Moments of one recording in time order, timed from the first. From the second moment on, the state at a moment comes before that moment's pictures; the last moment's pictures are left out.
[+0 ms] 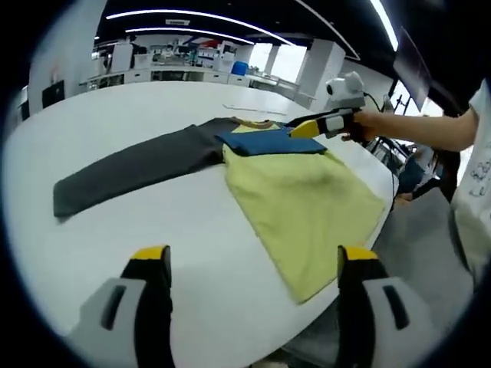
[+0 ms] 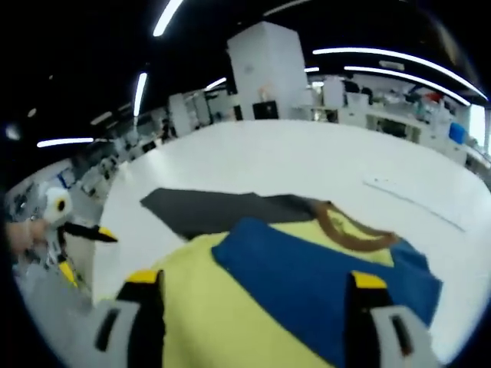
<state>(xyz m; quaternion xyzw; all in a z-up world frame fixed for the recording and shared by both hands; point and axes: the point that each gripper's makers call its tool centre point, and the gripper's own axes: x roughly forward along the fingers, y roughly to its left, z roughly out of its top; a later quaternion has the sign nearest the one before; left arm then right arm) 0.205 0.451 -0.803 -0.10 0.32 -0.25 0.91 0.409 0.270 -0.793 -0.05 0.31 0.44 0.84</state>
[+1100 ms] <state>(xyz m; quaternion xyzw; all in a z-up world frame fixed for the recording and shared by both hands) 0.273 0.562 -0.807 -0.07 0.32 -0.16 0.93 0.378 0.143 -0.783 -0.03 0.32 0.36 0.87</state>
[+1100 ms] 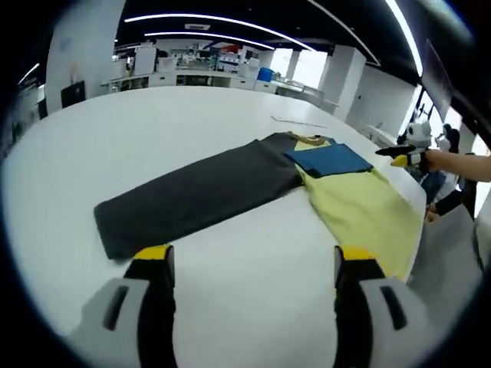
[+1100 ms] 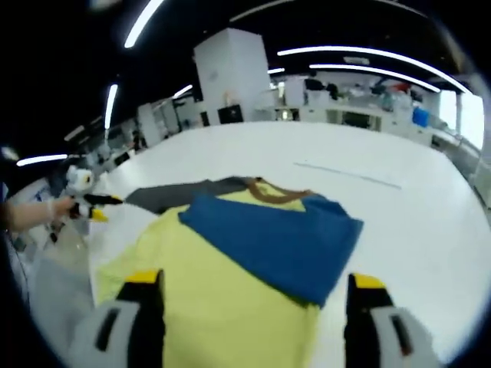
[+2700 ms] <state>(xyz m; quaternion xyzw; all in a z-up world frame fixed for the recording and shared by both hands) 0.298 0.697 -0.836 -0.16 0.32 0.13 0.92 0.331 0.084 -0.805 -0.03 0.36 0.33 0.87</state>
